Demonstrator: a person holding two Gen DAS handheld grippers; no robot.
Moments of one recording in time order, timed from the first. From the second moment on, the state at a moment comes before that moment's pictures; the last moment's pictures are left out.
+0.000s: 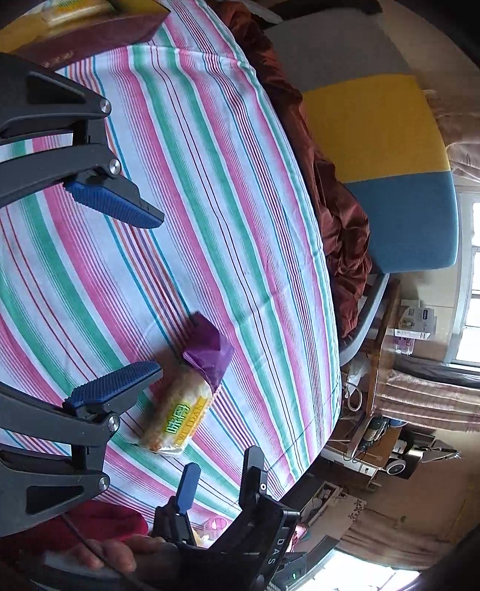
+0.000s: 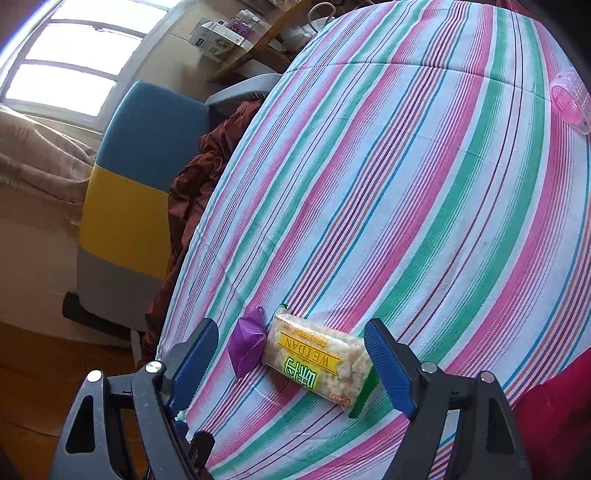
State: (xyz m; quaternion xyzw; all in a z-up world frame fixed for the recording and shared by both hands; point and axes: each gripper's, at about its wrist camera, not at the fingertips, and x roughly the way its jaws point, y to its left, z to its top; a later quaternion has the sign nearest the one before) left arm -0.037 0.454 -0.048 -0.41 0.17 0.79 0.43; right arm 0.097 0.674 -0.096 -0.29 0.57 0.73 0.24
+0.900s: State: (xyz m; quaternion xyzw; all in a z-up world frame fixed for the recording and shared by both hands) left arm -0.056 0.463 -0.098 -0.46 0.14 0.76 0.43; right arm 0.054 0.664 -0.109 -0.40 0.50 0.73 0.25
